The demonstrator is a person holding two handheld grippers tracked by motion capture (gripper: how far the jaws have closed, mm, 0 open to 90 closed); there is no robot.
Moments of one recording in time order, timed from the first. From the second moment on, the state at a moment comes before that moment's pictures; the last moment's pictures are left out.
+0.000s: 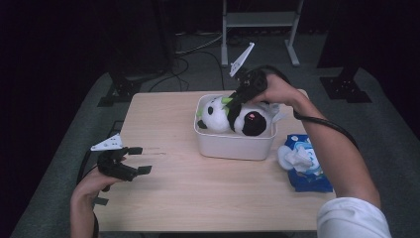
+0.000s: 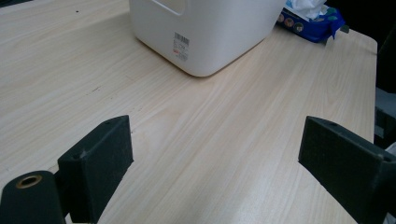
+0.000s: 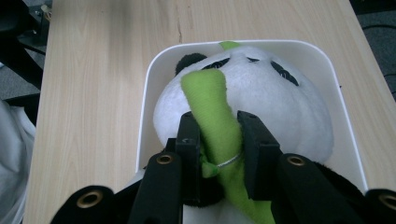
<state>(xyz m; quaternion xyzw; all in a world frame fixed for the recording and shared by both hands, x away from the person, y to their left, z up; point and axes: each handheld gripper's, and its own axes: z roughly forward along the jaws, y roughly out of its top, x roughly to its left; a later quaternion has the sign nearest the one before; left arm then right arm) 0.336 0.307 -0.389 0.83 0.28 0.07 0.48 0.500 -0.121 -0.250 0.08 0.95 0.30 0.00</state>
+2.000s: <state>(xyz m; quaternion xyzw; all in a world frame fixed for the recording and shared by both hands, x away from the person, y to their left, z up) 0.339 0.305 -0.391 0.83 0.28 0.07 0.48 0.495 -0.108 -0.290 0.06 0.95 0.31 -0.03</state>
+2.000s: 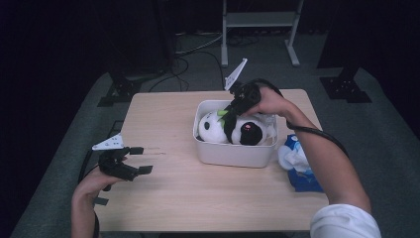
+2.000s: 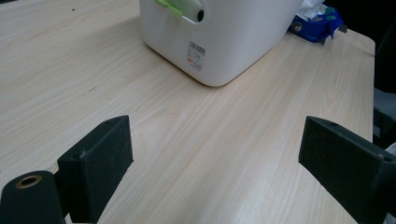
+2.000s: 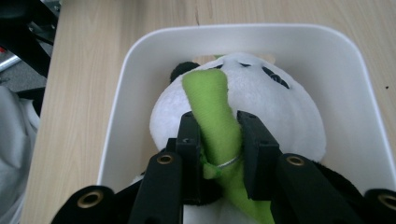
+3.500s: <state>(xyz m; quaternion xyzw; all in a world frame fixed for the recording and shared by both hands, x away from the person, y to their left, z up) 0.340 0.302 -0.392 0.83 0.28 0.06 0.48 0.490 -0.115 -0.341 0.09 0.95 0.29 -0.07</state>
